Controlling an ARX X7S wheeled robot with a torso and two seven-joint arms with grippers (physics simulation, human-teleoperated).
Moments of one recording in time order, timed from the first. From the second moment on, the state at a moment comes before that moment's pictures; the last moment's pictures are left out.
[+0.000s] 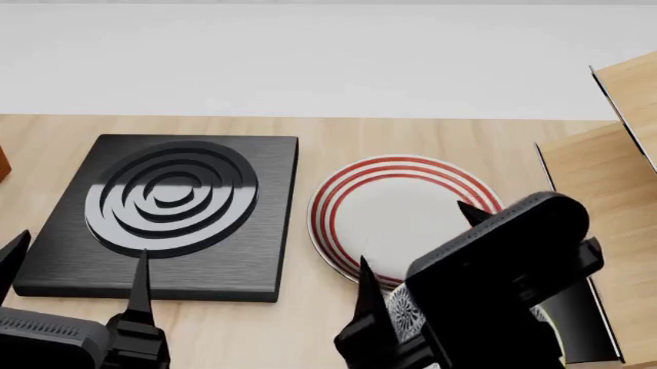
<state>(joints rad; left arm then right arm) -0.17 -0.27 0.26 0.71 -0.14 -0.66 -0.29 0.53 0.49 -0.14 -0.91 0.33 1.30 -0.11</state>
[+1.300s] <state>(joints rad) -0.19 -0.29 0.29 0.73 -0.14 -0.70 -0.32 0.85 0.68 -0.29 -0.75 0.58 1.44 -0.43</state>
